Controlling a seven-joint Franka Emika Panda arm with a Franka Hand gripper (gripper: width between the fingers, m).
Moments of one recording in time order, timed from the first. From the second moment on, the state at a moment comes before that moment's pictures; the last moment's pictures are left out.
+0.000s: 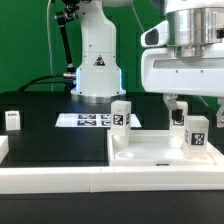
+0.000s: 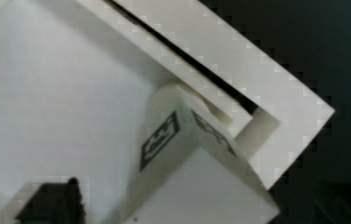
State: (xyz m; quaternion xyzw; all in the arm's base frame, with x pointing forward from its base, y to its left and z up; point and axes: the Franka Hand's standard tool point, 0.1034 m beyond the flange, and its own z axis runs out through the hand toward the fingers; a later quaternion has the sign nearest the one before) arm 0.613 0.114 0.085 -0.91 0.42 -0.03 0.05
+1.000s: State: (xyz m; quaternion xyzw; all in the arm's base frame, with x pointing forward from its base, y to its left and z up) arm 0.615 0.112 0.080 -1.00 0.07 -0.05 0.01
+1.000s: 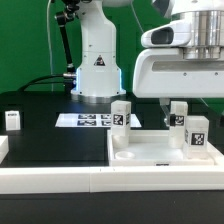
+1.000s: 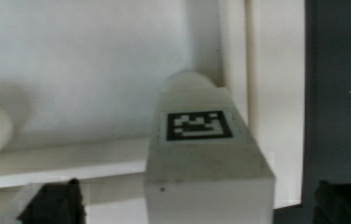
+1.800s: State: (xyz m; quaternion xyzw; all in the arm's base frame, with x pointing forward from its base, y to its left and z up) arm 0.616 0.104 0.080 -0.99 0.16 -0.05 0.02
